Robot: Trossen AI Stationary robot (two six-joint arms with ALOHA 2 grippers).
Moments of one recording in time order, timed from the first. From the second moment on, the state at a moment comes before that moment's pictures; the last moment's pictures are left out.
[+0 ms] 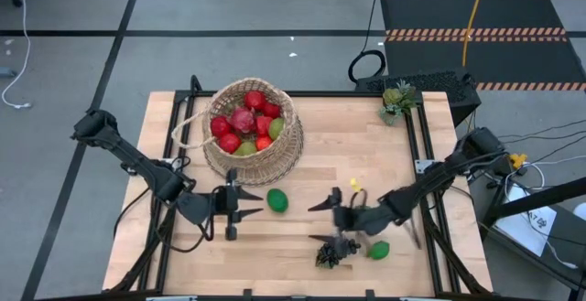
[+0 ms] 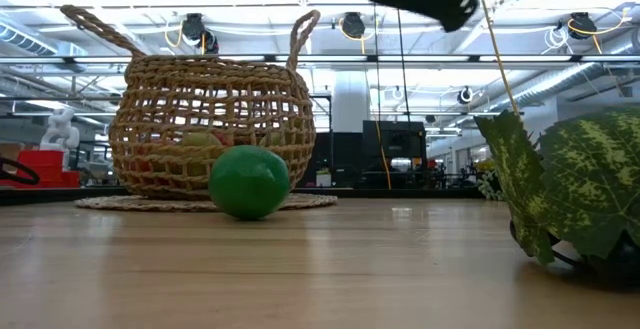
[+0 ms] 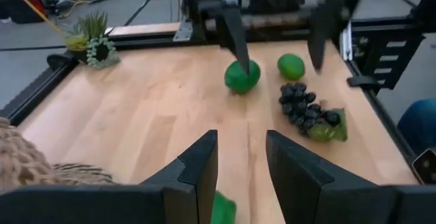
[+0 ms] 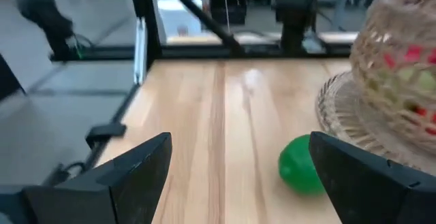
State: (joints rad) left arm -0.61 1.21 0.80 -0.03 -0.61 -0.20; right arm 0.56 1.57 0.76 0.51 0.50 0.21
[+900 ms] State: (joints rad) left arm -0.65 1.21 0.79 -0.08 -0.60 -0.19; right arm 0.62 1.78 1.06 0.02 0.53 0.54
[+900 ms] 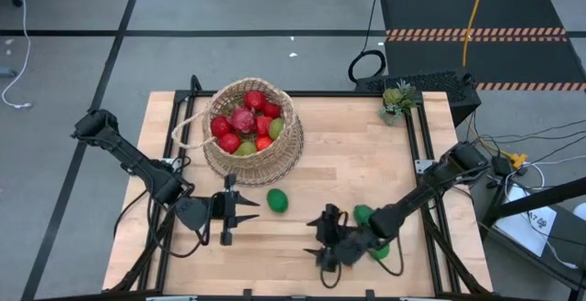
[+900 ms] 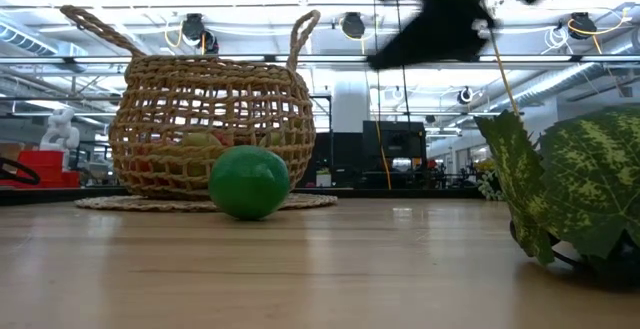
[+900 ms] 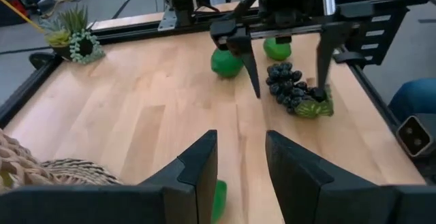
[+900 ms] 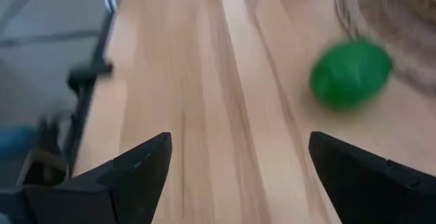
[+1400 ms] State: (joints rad) left arm -0.67 1.21 0.79 -0.06 -0.60 -0.22; right arm 0.78 1.50 1.06 -0.62 0.41 1.10
